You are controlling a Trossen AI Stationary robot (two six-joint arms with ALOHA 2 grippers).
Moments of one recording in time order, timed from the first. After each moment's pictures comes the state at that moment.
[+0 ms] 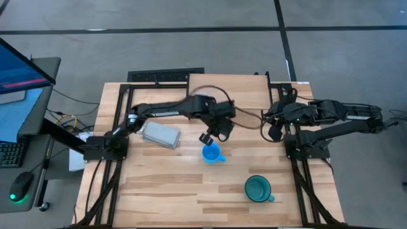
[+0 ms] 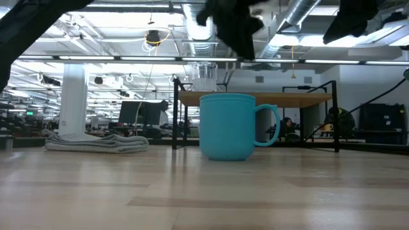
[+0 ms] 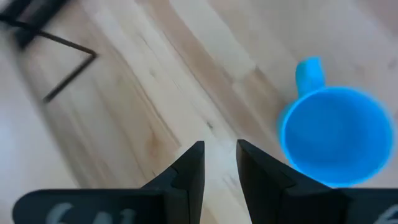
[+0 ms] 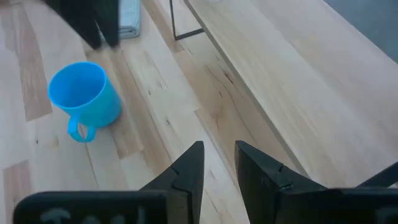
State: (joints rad) left arm 0.06 2.23 2.35 -1.21 0.02 0.71; right arm 0.05 0.76 0.96 -1.02 0.35 0.31
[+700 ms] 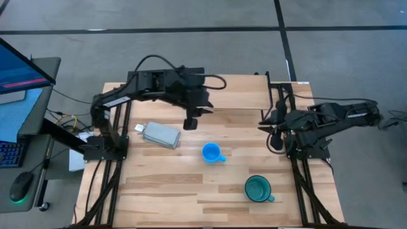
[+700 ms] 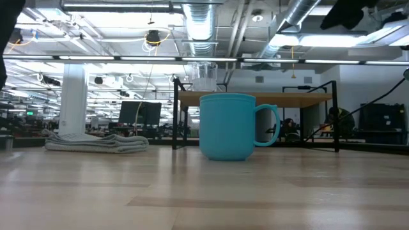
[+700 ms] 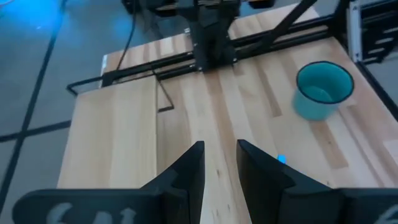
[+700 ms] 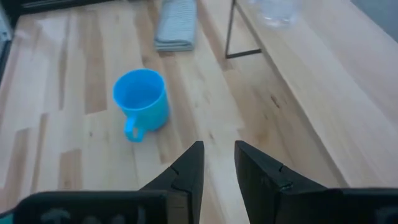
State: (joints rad) left arm 0.10 1.82 2.30 -1.12 0.06 0.29; right arm 0.22 0.77 0.96 -0.93 0.34 0.28
